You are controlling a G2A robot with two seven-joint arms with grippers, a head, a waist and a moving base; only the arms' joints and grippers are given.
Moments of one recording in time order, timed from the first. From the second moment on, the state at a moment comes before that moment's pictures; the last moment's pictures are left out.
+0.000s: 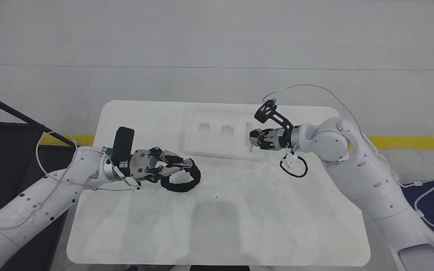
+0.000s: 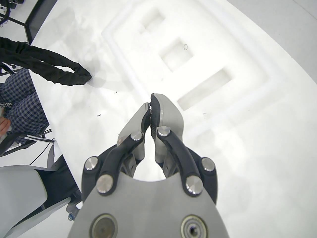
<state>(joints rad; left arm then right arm) 0.63 -0.54 -0.49 -1.49 1.08 -0.96 0.86 -0.62 -1.04 0.87 -1.37 -0.42 -0.44 0.93</state>
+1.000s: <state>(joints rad) 0.63 -0.54 -0.49 -1.49 1.08 -0.96 0.86 -0.60 -1.07 0.84 -1.25 -0.44 -0.45 0.89</state>
